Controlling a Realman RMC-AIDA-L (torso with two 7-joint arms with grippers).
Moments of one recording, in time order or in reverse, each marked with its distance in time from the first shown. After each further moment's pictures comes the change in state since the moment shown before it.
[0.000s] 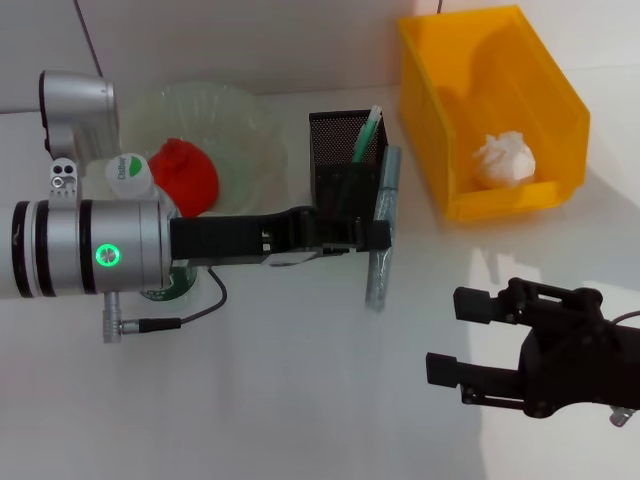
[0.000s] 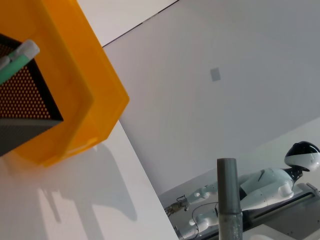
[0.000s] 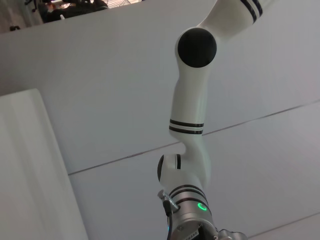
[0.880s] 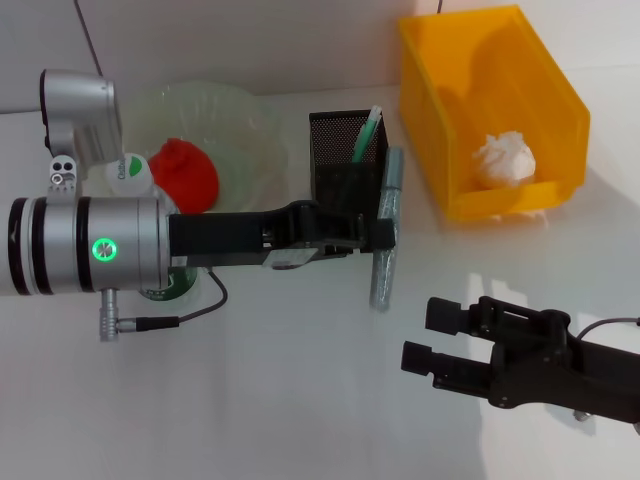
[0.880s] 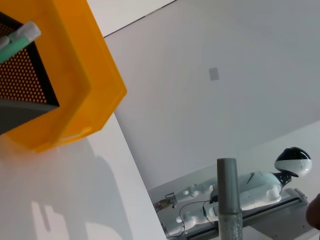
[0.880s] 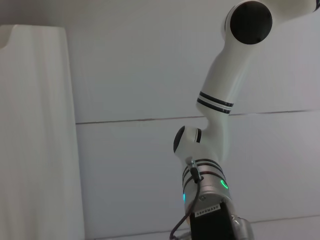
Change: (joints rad) left arm -0.006 0.001 -0.003 0.000 -0.003 0.027 -0.086; right arm 0.008 0.000 -0.018 0.163 0.022 0.107 -0.370
